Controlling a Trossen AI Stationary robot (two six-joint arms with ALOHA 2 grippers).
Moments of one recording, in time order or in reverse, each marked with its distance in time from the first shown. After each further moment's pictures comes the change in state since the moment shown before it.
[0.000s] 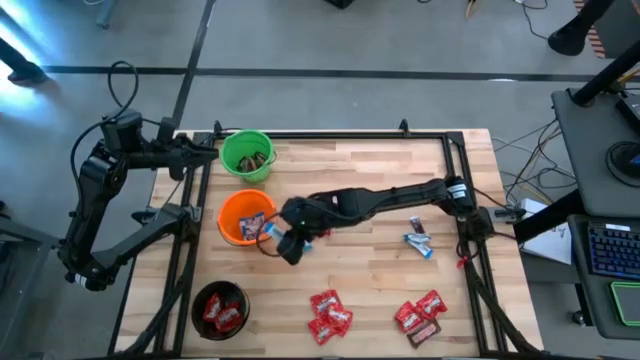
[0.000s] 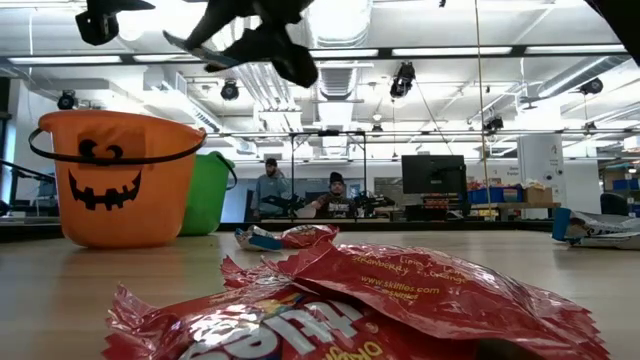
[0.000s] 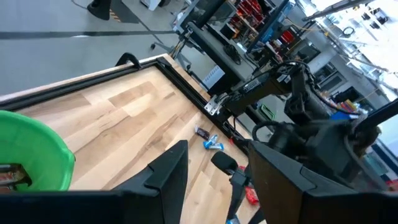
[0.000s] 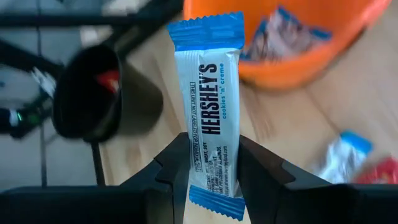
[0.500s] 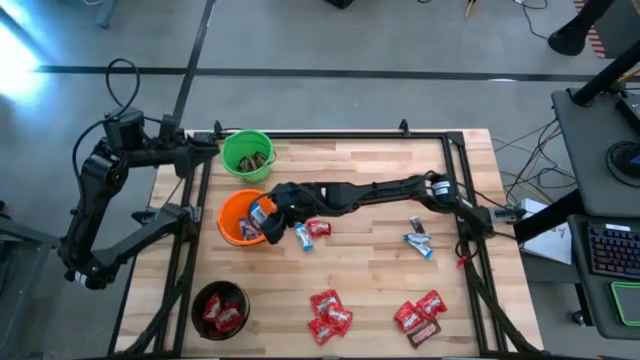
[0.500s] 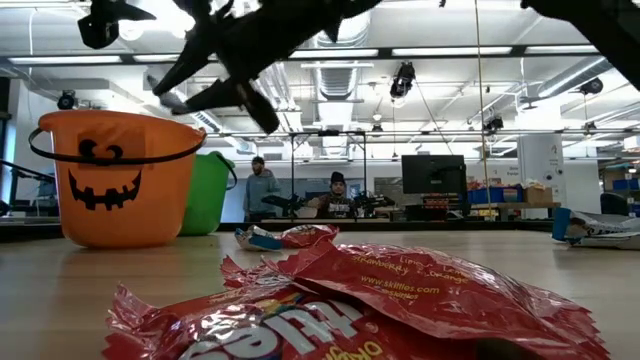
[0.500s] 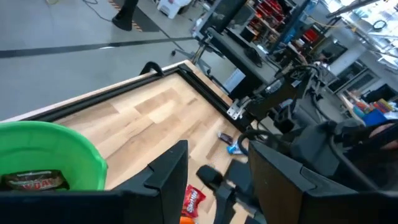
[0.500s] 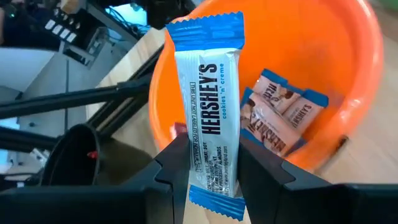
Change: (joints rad) left arm 0.000 0.016 0.000 0.000 -0.090 0.067; right arm -0.089 0.115 -0.025 0.324 -0.004 0.064
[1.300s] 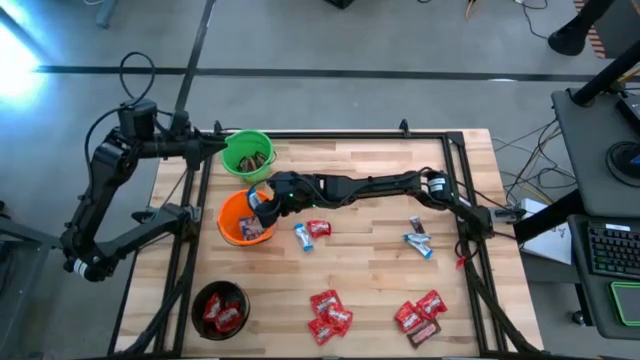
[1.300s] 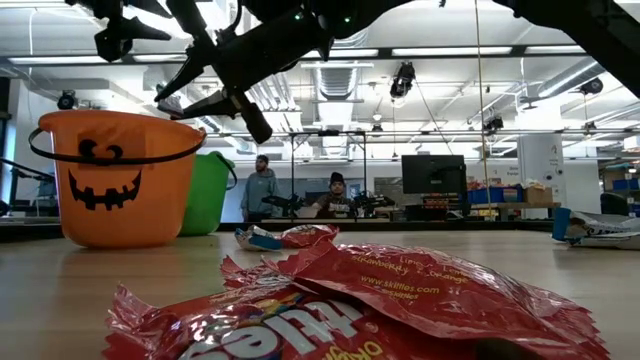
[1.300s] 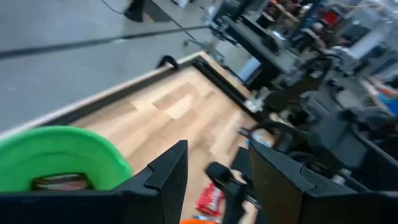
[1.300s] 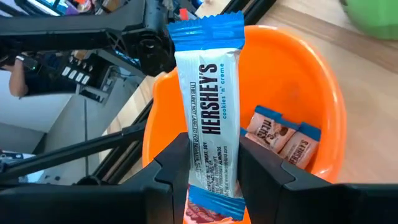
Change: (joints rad) left arm 0.000 0.093 -0.001 0.018 -0.045 0.102; right arm -0.054 0.032 0.005 0.116 0.008 0.108
